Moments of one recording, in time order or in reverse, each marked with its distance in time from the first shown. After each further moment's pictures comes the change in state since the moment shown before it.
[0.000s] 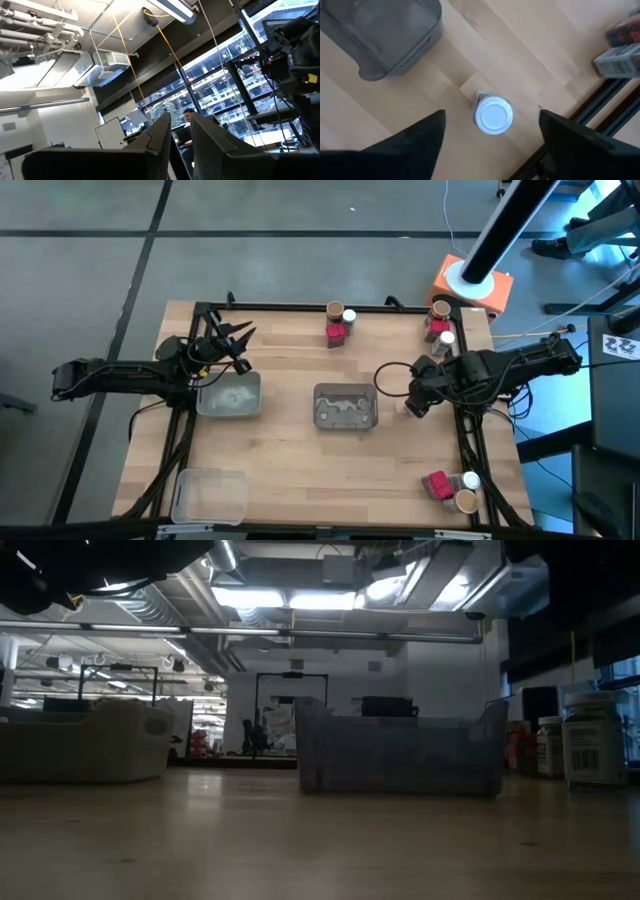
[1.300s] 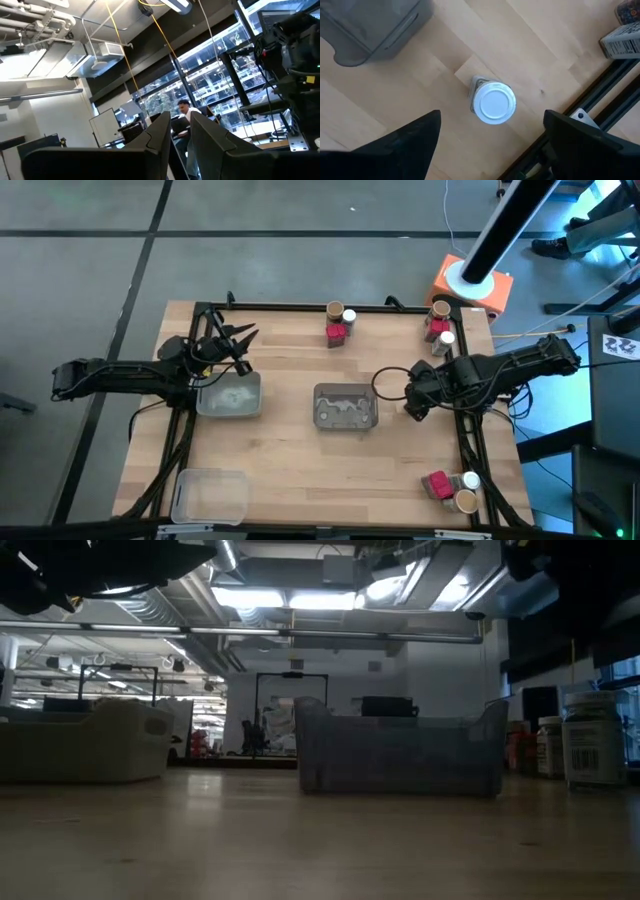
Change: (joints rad) left arm 0.000 0.000 -0.001 -0.052 0.000 -0.026; right arm 0.000 0.019 -0.066 0.017 -0.065 0.028
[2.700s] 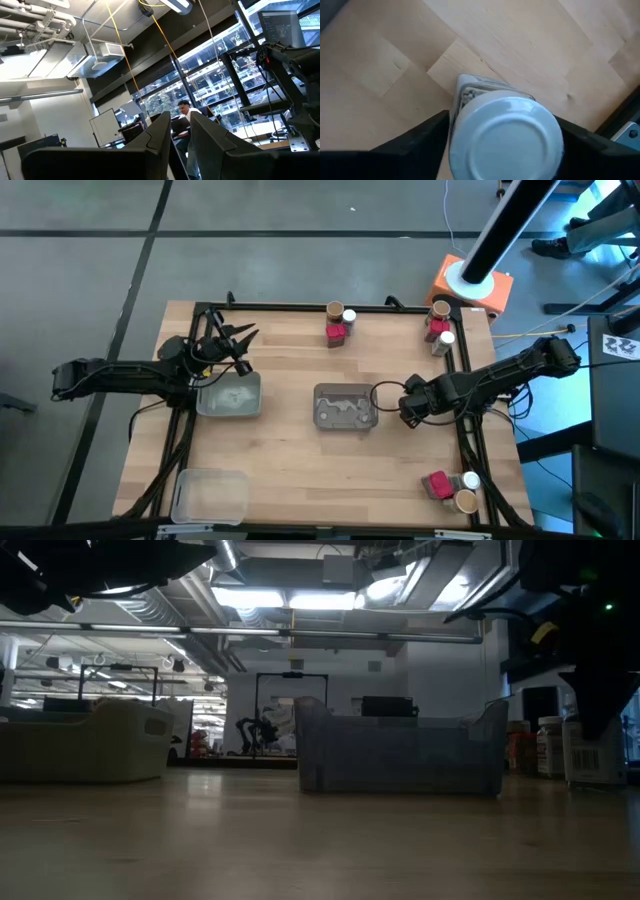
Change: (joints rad) left arm 0.000 0.000 0.000 0.003 0.000 0.000; right arm 0.000 0.000 -0.423 0.370 -0.002 0.024
